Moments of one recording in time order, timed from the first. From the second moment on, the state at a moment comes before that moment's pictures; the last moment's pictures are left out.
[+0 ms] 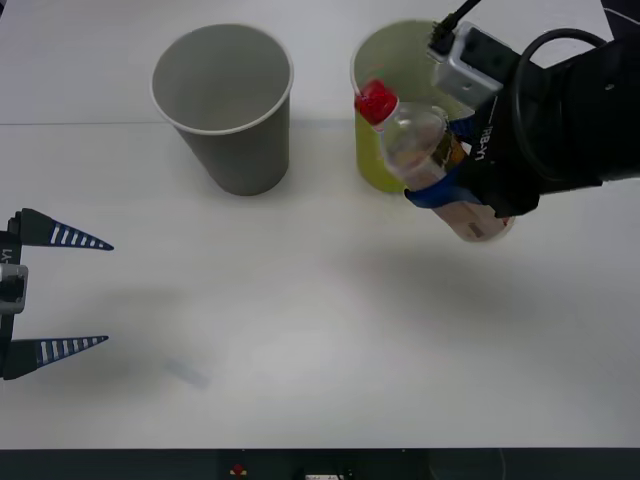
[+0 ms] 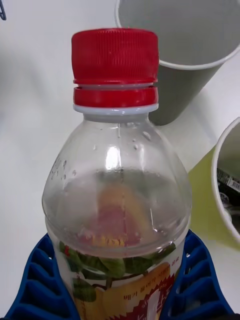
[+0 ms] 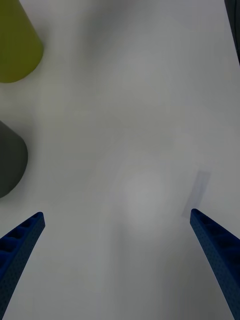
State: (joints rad) right arm -0.72 -0.97 0.20 -2.27 1.83 -1.42 -1.39; left arm 0.26 1.13 0.26 -2.01 -1.31 -1.13 -0.09
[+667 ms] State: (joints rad) right arm -0.99 -0.71 0.31 -1.99 1.99 -1.52 -1.39; left arm 0.26 1.13 0.26 -2.01 -1.31 -1.13 -0.09
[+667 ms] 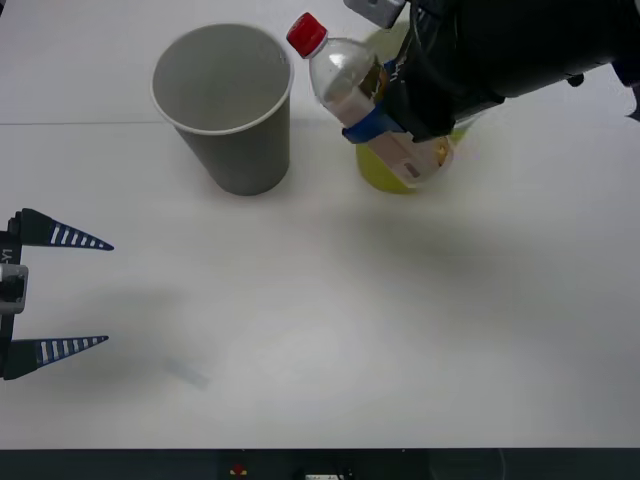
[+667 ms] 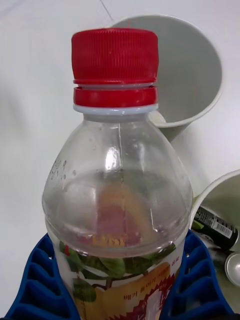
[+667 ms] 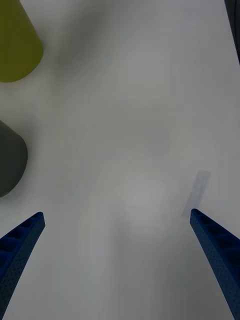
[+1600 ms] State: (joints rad) right arm -1.33 -0.41 0.36 -1.46 2.12 -1.49 -1.39; left arm 0.26 1.13 0.26 -2.01 -1.31 -1.13 -0.09
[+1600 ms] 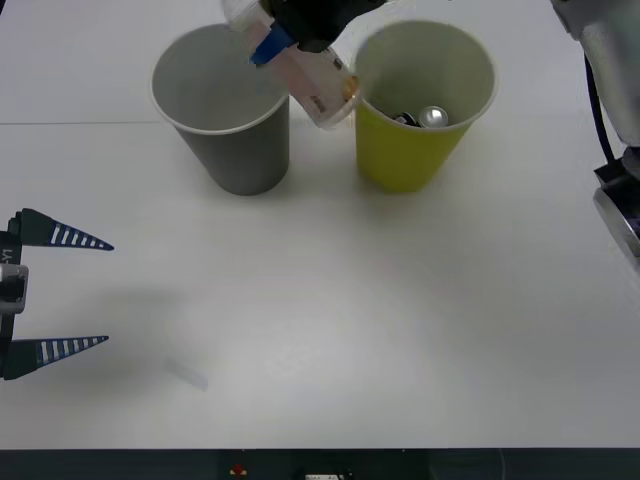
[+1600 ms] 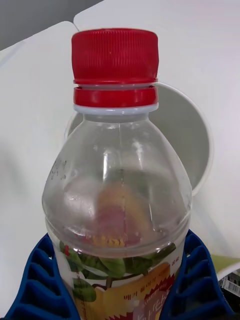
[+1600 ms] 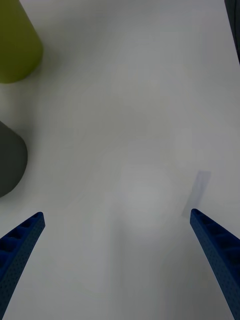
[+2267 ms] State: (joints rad) right arm -1.46 -0.30 0.40 -1.17 2.18 -1.33 -1.39; left arm 0.26 1.13 0.26 -2.01 -1.31 -1.13 -0.09
